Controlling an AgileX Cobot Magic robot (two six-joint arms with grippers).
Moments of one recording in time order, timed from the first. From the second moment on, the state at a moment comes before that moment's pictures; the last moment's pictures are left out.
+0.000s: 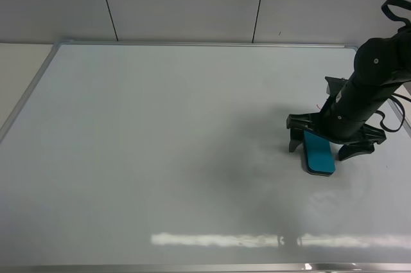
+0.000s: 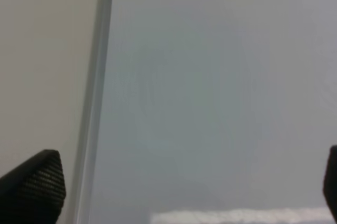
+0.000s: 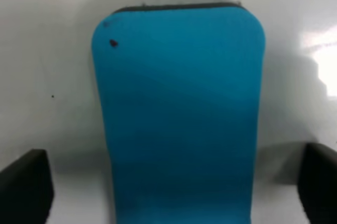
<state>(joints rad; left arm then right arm) -0.01 -0.01 -0.51 0.00 1.05 0.00 0.25 1.77 -0.80 0.04 0.55 0.37</state>
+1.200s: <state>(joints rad) -0.01 -0.01 -0.51 0.00 1.05 0.00 0.09 1.87 -1.05 -0.01 0.71 0.28</state>
